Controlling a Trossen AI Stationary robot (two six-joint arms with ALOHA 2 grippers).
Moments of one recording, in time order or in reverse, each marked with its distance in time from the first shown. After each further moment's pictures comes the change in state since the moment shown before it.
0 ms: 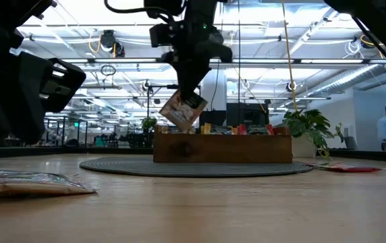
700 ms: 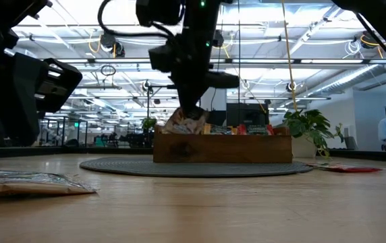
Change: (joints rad) left arm -0.013 0.000 0.000 -0.011 -0.017 -0.011; right arm 0.091 0.020 -0.135 0.097 0.318 -0.167
